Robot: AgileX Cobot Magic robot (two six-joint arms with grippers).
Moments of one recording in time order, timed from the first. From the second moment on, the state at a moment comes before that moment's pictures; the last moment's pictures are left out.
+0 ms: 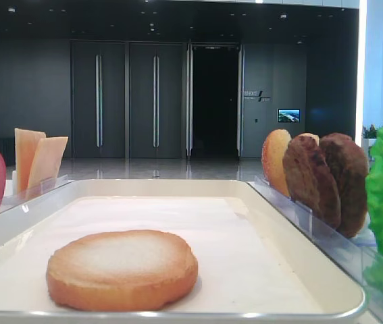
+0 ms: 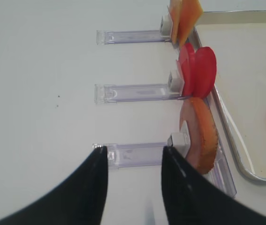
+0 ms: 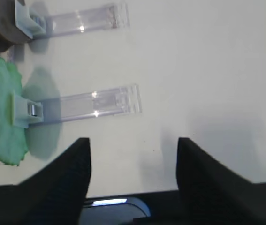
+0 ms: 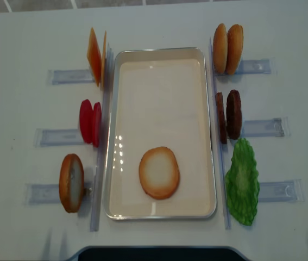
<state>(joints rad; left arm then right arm) -0.09 -0.01 -0.48 0.08 1.11 -0.07 -0.10 0.44 -0.57 0.17 1.22 -0.03</state>
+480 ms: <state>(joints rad) -0.09 -0.01 -0.48 0.08 1.11 -0.07 -0.10 0.86 -0.78 0.15 1.22 0.04</state>
